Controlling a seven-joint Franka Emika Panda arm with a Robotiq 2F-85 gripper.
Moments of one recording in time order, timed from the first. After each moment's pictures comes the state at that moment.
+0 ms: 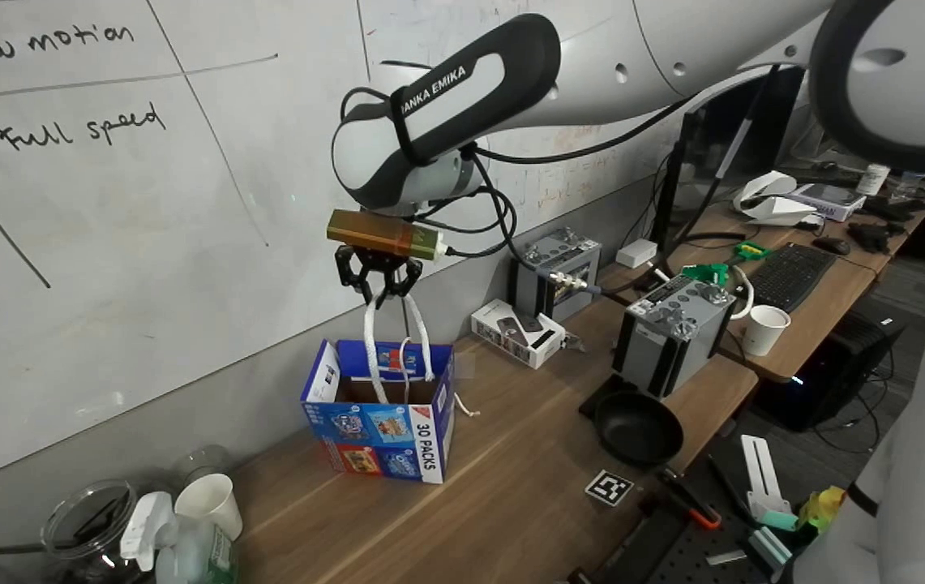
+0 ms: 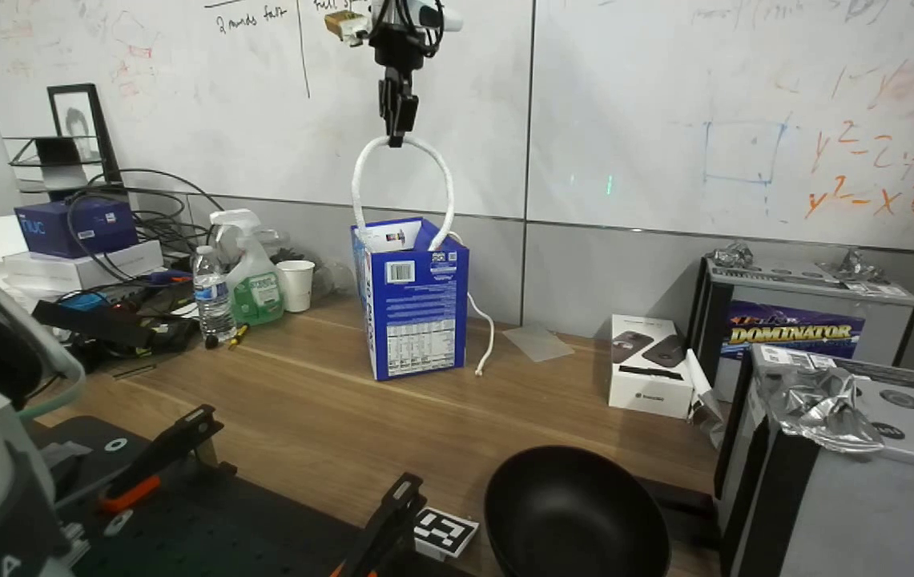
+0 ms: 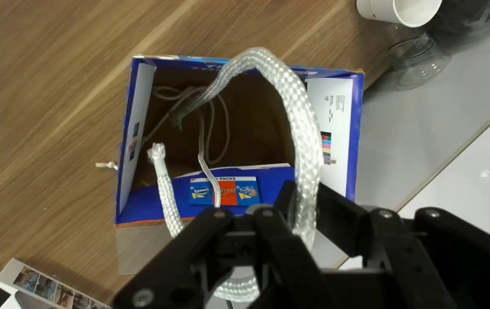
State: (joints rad) arm 0.12 0.23 0.09 -1.87 0.21 2.28 0.77
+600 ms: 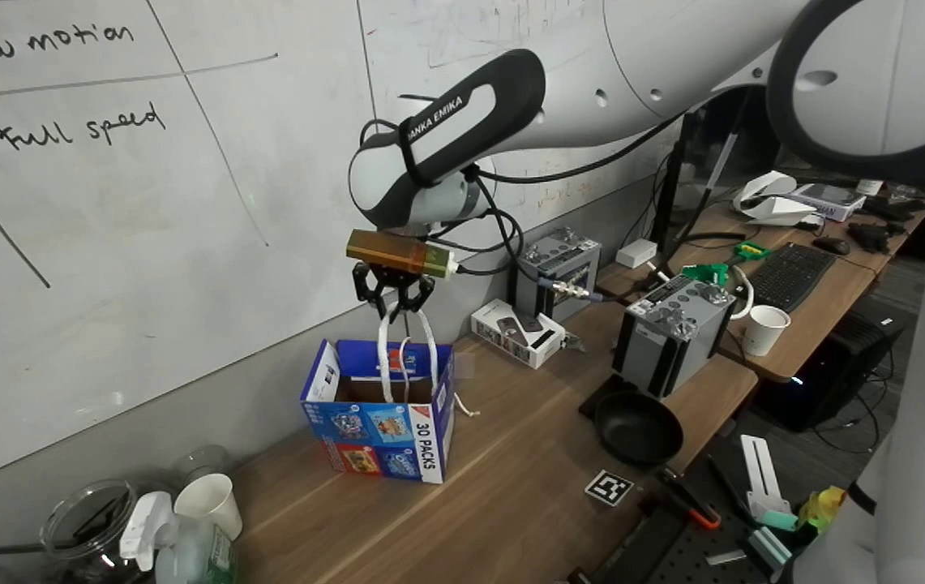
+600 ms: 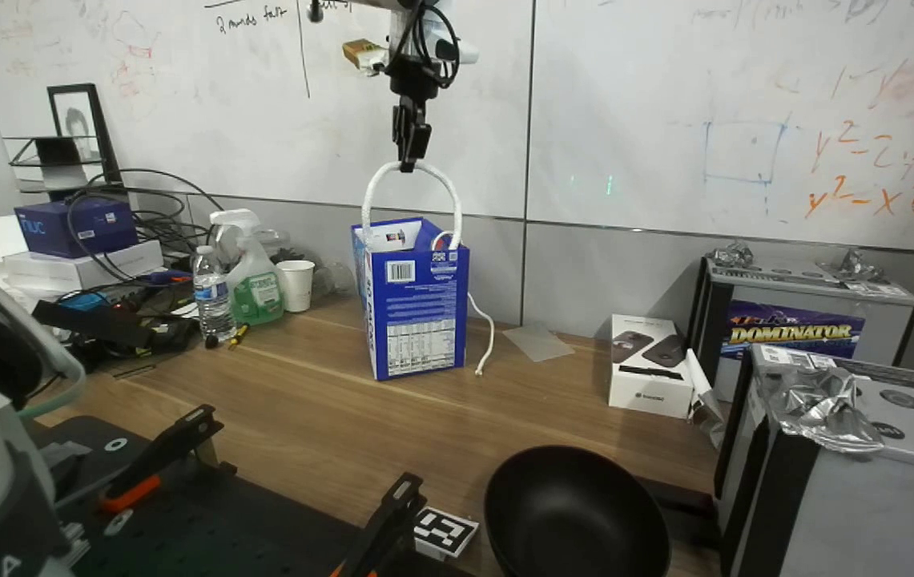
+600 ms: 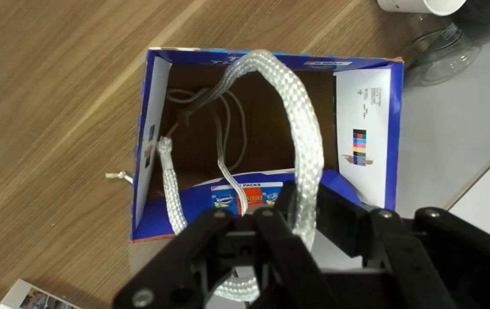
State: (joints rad) arm 0.10 0.28 0.07 -1.89 0.25 2.32 0.73
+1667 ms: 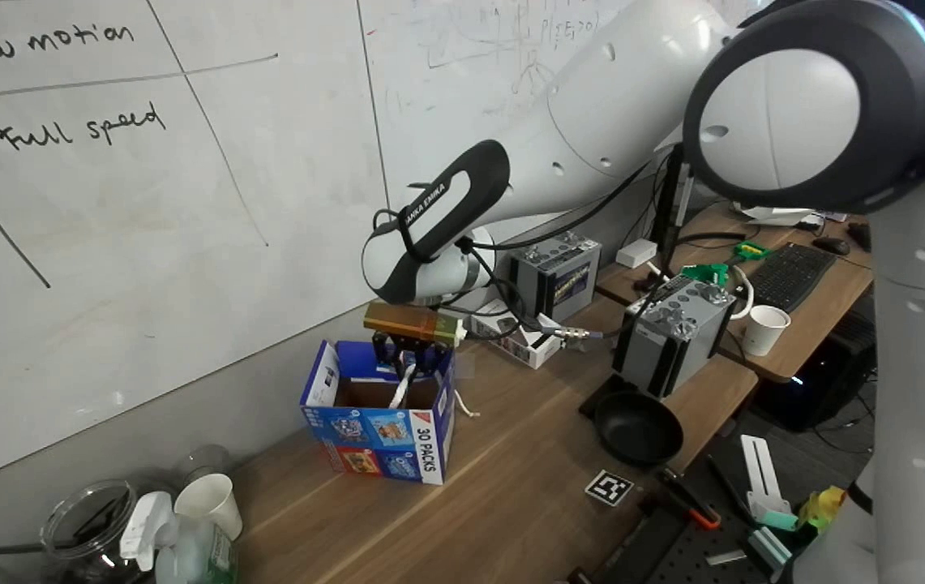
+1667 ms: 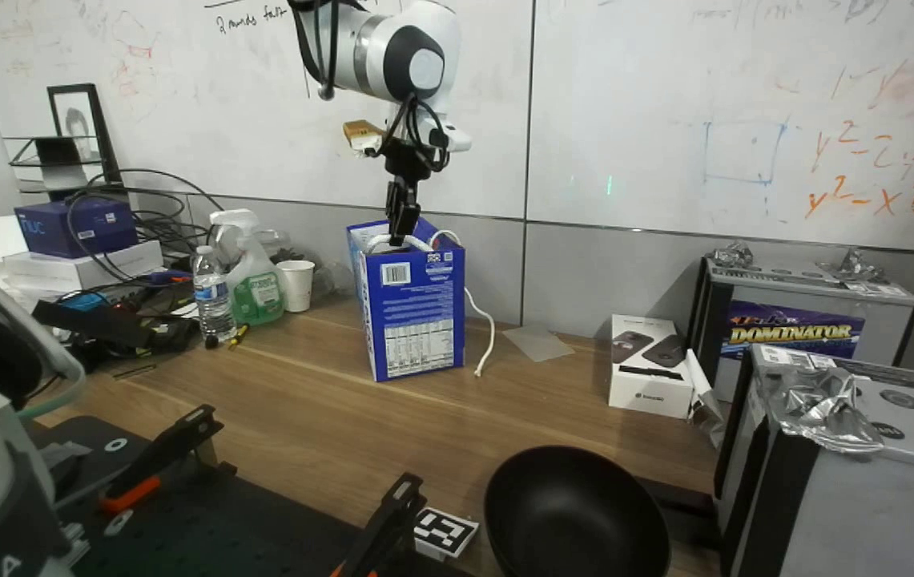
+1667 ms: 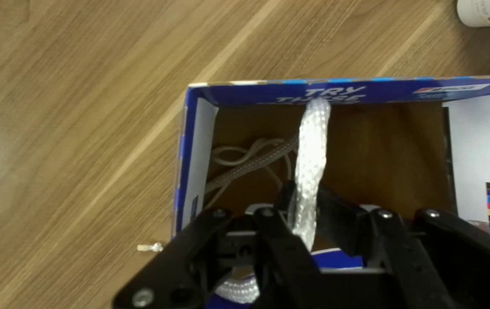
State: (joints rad) arm 0.11 0.43 0.07 -1.98 0.31 2.42 0.71
